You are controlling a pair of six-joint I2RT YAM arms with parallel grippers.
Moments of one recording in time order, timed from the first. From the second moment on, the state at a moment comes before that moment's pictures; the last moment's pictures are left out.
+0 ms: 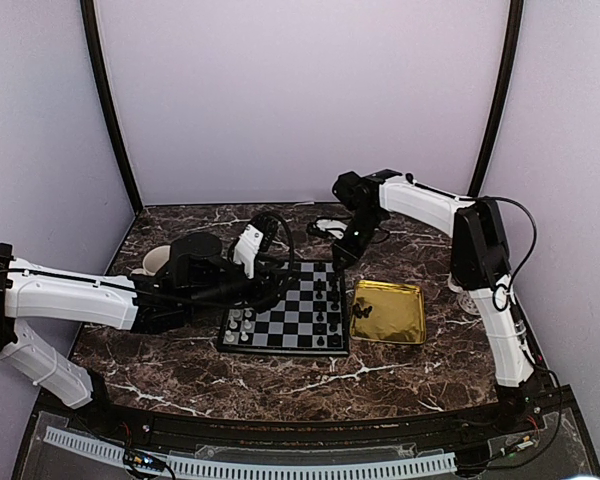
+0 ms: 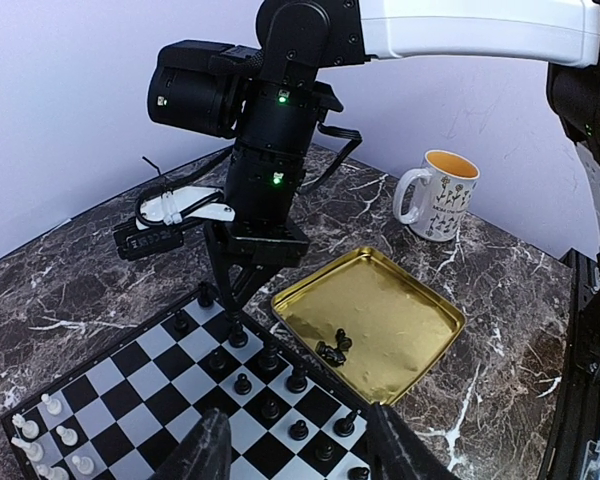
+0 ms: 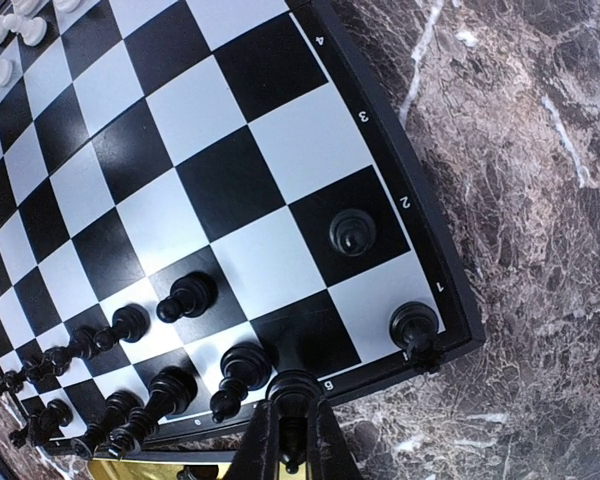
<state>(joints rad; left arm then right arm) -1.00 1.40 0.78 0.36 -0.11 -0.12 0.59 2.38 2.17 -1.16 -0.29 -0.46</state>
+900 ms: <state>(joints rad) -1.00 1.40 0.78 0.34 -0.12 -0.11 0.72 2.01 1.66 -1.12 -0.32 -0.57</state>
